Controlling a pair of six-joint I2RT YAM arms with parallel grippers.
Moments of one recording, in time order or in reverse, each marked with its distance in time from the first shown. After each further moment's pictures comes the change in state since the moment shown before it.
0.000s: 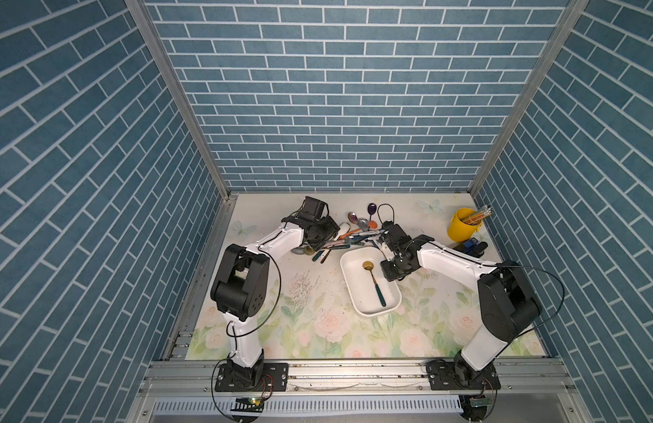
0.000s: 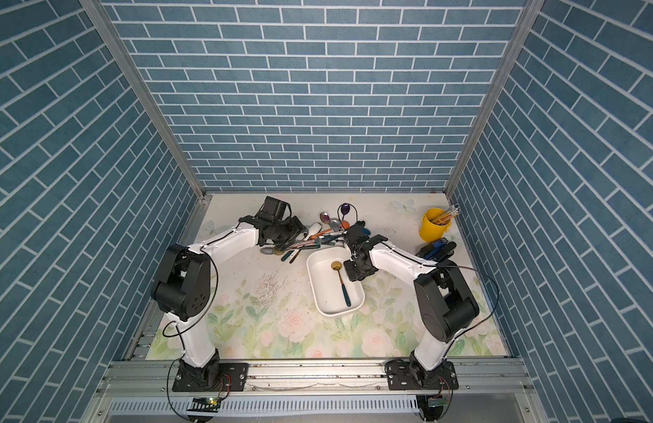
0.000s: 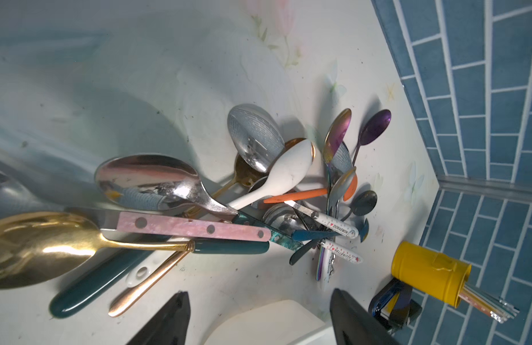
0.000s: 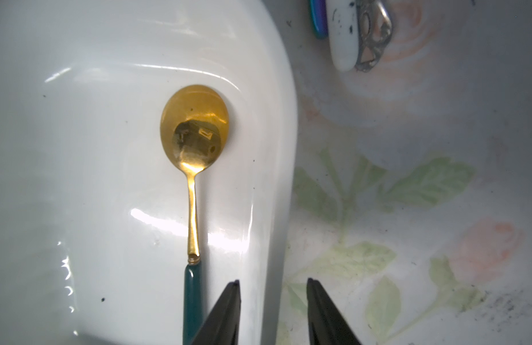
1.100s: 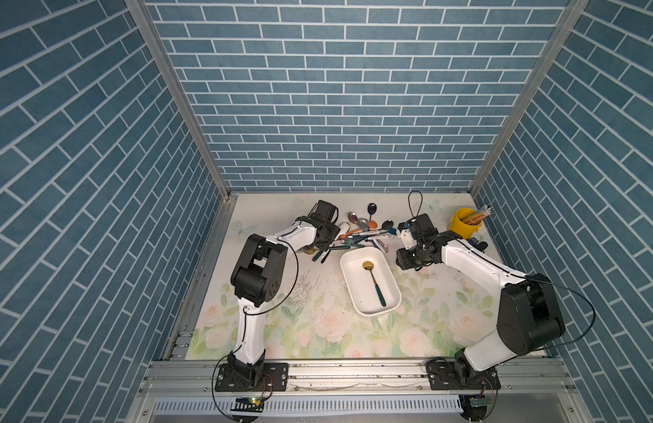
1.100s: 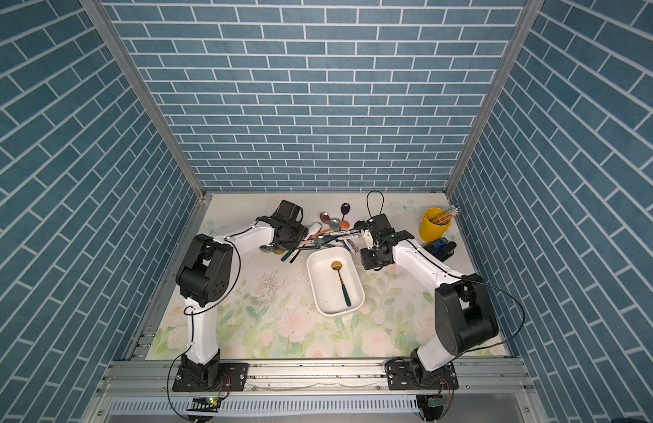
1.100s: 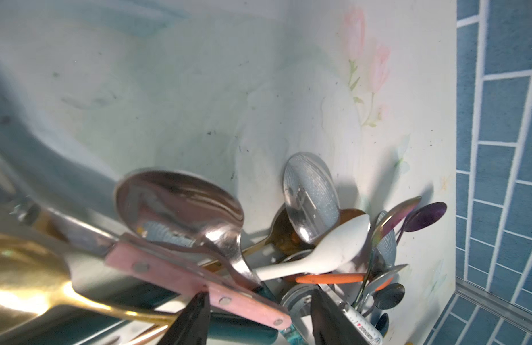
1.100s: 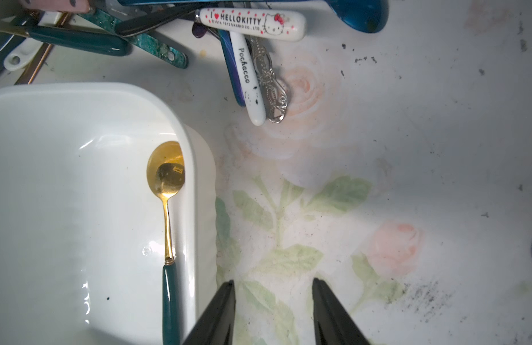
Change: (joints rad) left arm -0.040 0.188 0.113 -0.015 -0.175 -0.287; right arm -0.200 -0.121 -0.039 0.053 -0.106 -0.095
